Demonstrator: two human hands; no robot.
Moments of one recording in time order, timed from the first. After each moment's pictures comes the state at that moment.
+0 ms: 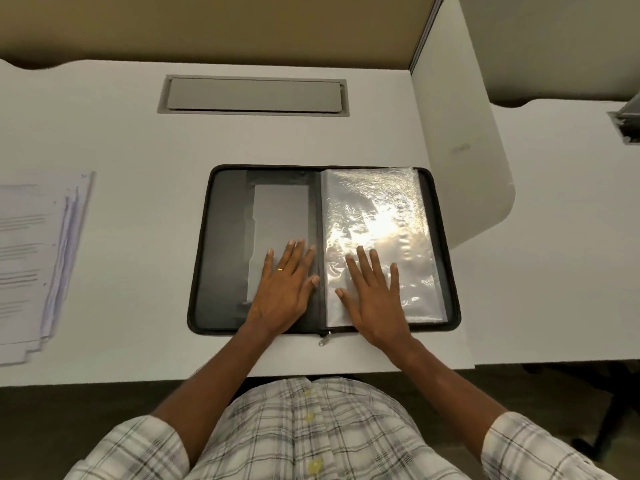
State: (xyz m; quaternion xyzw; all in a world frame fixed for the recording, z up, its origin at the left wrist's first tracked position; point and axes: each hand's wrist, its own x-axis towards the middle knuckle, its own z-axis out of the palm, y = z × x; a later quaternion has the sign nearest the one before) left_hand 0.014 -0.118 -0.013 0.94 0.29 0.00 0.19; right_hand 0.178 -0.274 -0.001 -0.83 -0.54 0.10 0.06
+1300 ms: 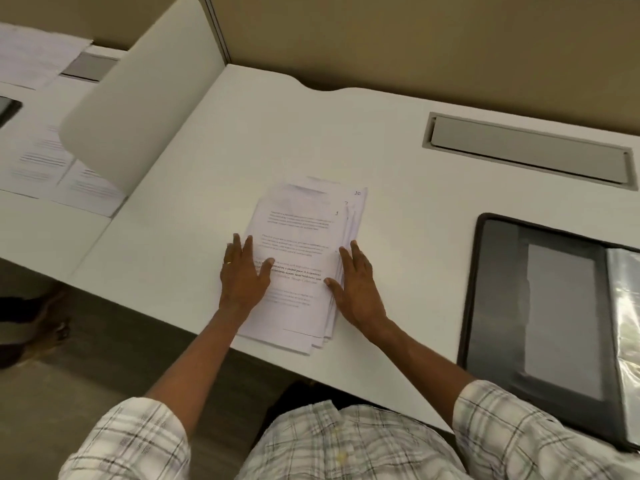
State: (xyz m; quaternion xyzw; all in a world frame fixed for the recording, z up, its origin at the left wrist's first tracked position) left_hand -0.465 0.187 0.000 0.70 0.66 0.08 0.25; right_hand -0.231 0.091 -0.004 -0.72 -0.59 0.29 0.24
